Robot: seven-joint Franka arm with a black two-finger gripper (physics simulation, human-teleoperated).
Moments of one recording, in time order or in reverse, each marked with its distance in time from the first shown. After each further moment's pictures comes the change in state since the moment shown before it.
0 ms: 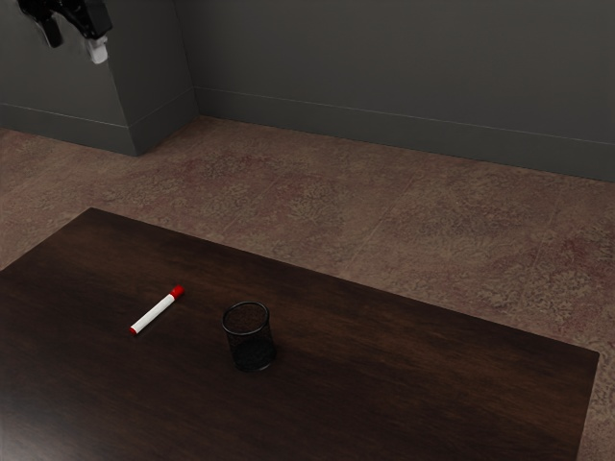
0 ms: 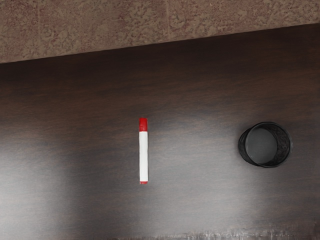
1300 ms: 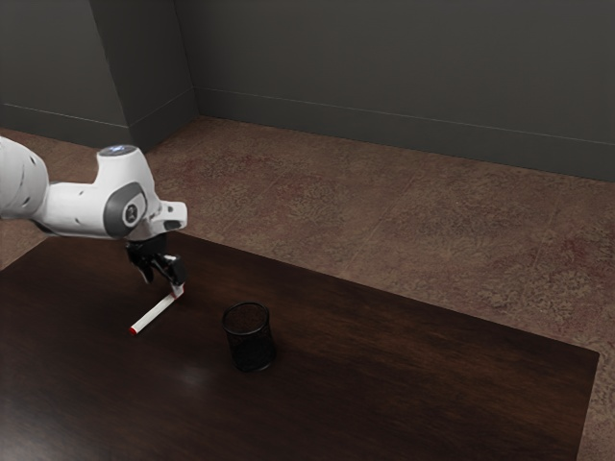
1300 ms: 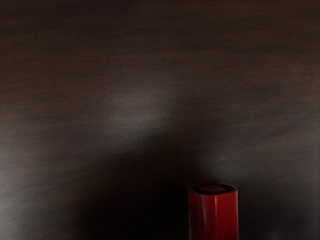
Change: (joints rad) arm 0.190 0.497 0.000 -0.778 -0.024 1.120 0.130
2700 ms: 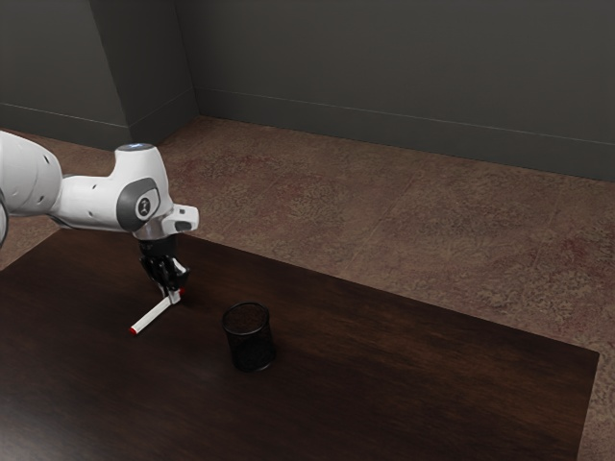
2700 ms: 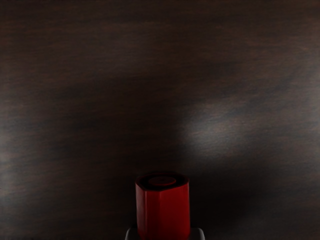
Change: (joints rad) arm -0.046 0.050 0.014 0.089 -0.005 -0.162 -0.006
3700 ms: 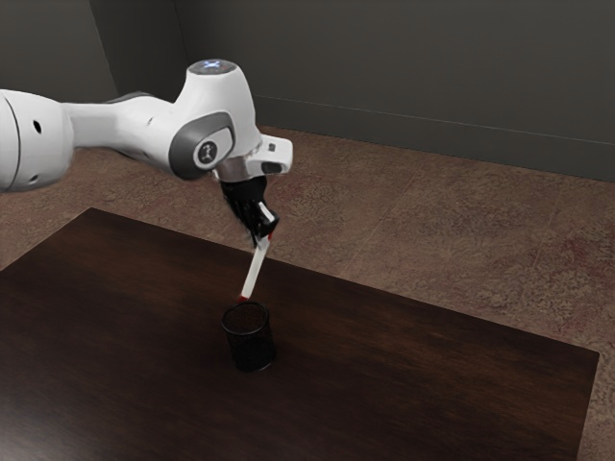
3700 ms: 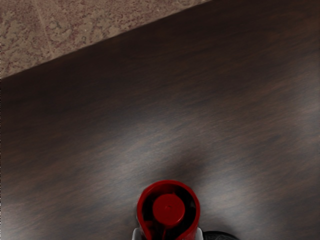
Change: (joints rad) arm -0.300 -0.320 -0.091 -0.026 0.013 -0.071 -0.150
